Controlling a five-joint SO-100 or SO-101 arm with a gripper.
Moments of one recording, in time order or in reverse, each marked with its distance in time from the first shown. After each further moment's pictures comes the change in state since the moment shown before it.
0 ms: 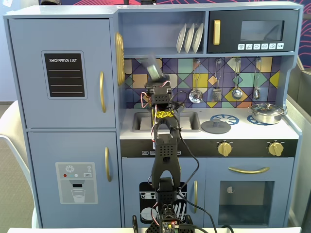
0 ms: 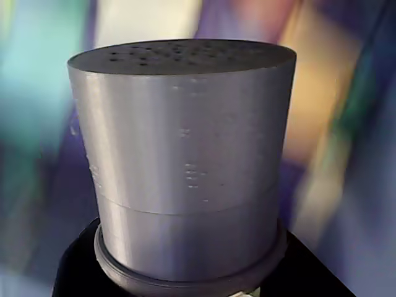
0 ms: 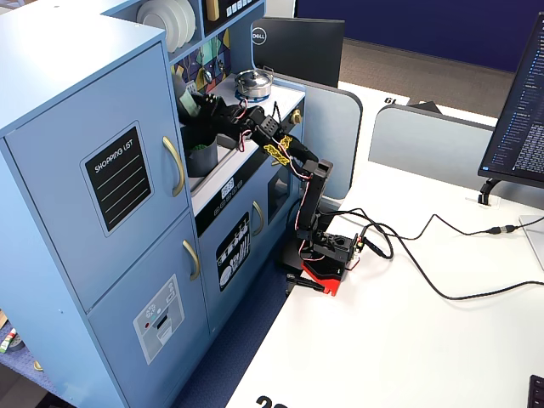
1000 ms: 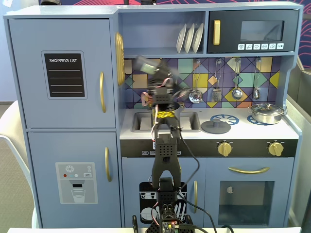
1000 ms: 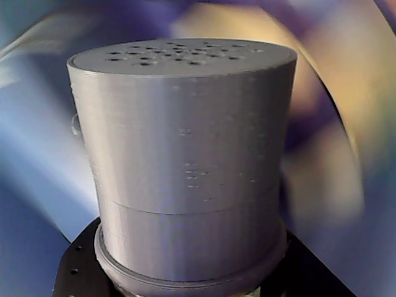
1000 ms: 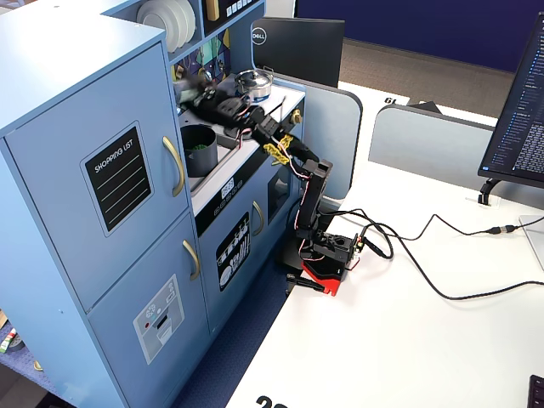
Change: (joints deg) arm 7.0 0.7 1.1 -20.0 -56.9
